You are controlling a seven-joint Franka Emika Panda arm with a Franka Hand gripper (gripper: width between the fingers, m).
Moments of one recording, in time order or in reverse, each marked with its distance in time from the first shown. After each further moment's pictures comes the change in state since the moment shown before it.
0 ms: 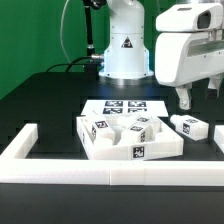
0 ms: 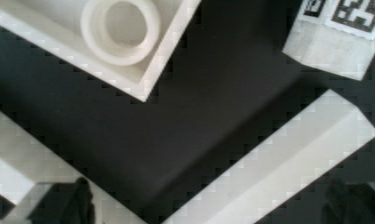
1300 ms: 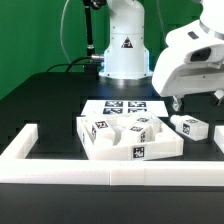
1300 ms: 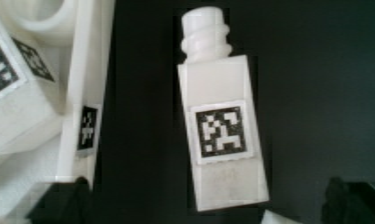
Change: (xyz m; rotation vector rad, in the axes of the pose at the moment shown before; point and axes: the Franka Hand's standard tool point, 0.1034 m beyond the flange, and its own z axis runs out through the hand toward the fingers) arm -0.033 -0.050 0.024 0.096 -0.458 0.391
